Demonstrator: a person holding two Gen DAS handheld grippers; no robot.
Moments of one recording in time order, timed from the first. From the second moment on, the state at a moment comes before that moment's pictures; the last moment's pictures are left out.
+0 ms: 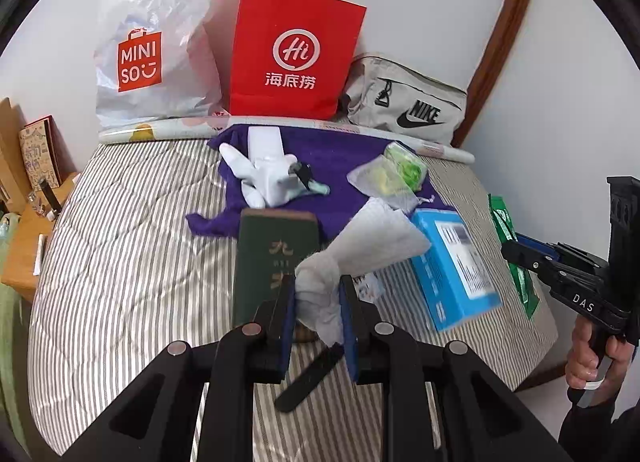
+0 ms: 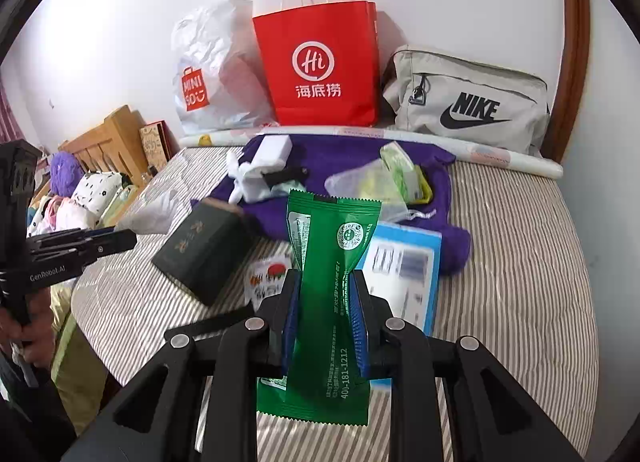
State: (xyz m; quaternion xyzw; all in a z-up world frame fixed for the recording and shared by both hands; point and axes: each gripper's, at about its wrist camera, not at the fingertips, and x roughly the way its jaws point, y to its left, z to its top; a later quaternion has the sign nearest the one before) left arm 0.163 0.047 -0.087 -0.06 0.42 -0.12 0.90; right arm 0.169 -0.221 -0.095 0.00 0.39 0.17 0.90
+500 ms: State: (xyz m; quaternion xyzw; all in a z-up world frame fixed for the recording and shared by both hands) left arm 0.245 0.032 -0.081 -0.06 0.43 -0.13 0.89; right arm 0.249 -0.220 -0.078 0.01 0.38 0.17 0.91
